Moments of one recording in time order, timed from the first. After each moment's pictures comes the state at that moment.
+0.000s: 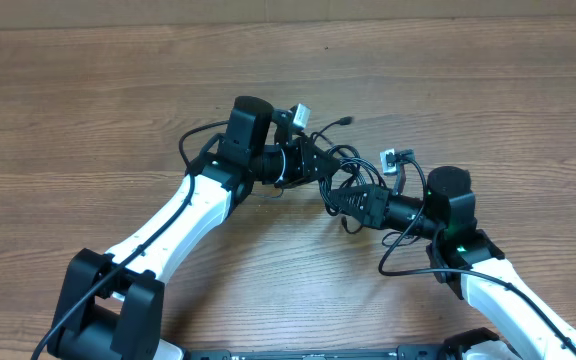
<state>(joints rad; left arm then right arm) -0.44 1.65 1.05 -0.10 0.80 -0.80 0.28 1.21 0.46 0.36 -0.87 0.82</state>
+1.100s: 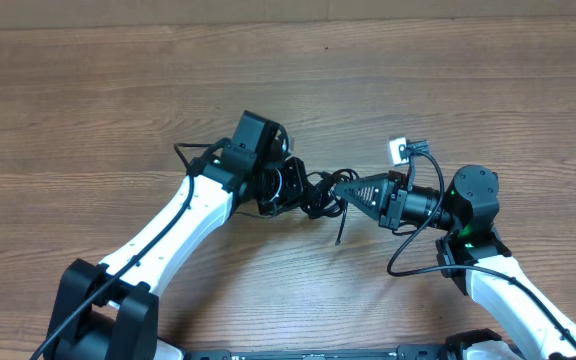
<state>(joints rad) -0.46 1.62 1.09 -0.54 0.62 -0.84 0.18 1.23 0.45 0.66 -1.07 0.79</state>
